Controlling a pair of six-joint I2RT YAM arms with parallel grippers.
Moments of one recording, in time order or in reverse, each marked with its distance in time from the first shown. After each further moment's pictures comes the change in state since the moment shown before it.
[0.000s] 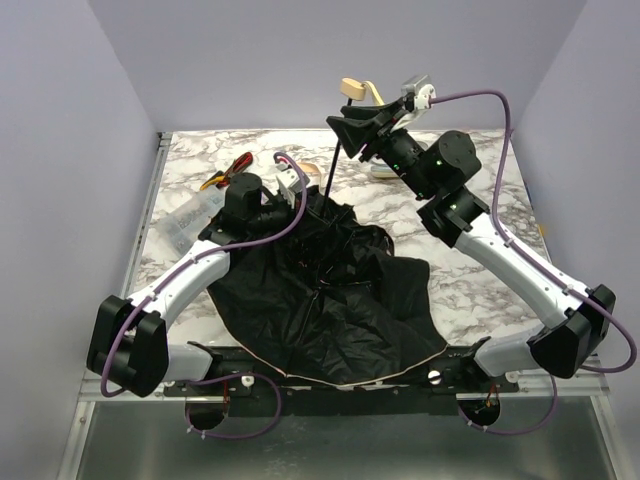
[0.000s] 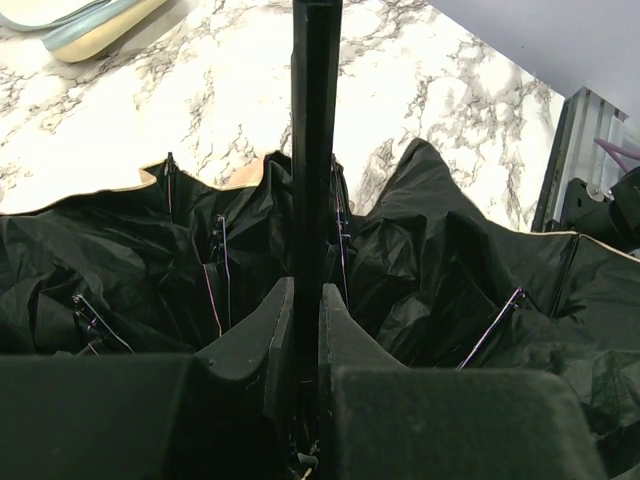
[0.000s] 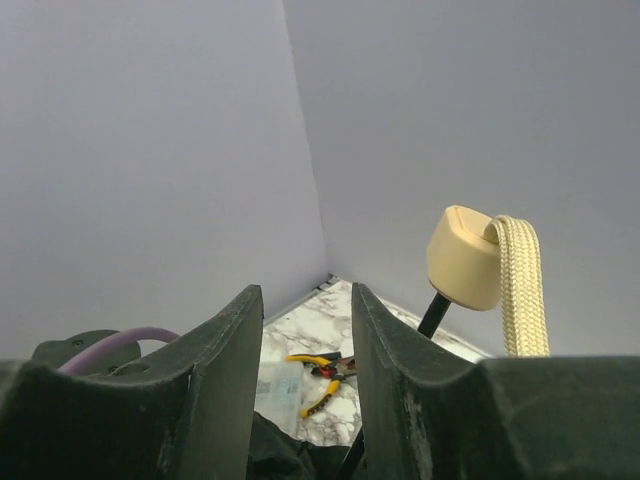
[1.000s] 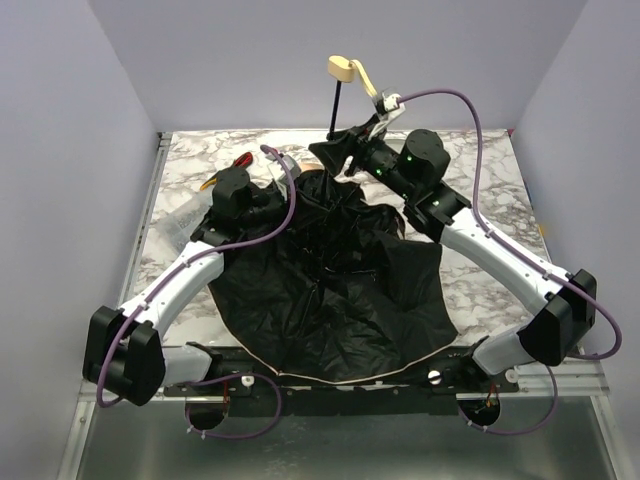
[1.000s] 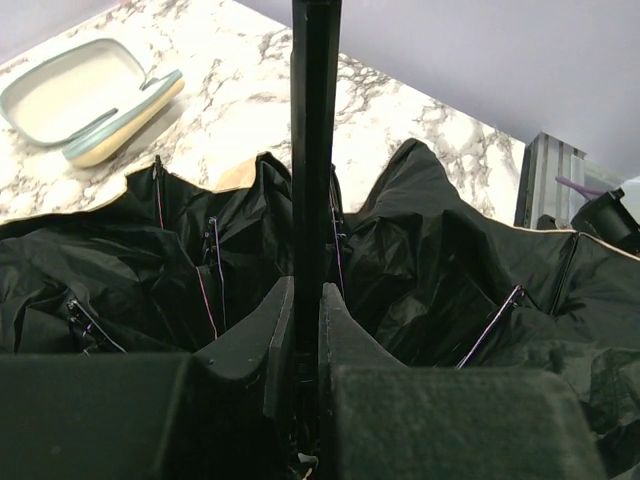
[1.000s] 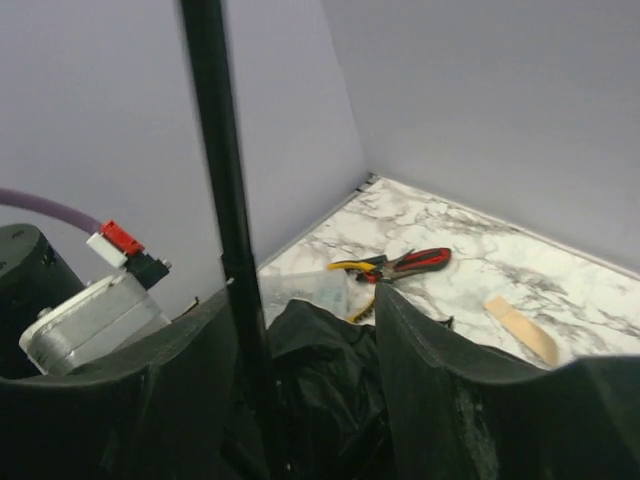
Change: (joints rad) left arm 0.023 -0.036 0.027 0.124 0.068 -0.063; right arm 0.001 0.075 -0.026 -0.132 -0.043 0.141
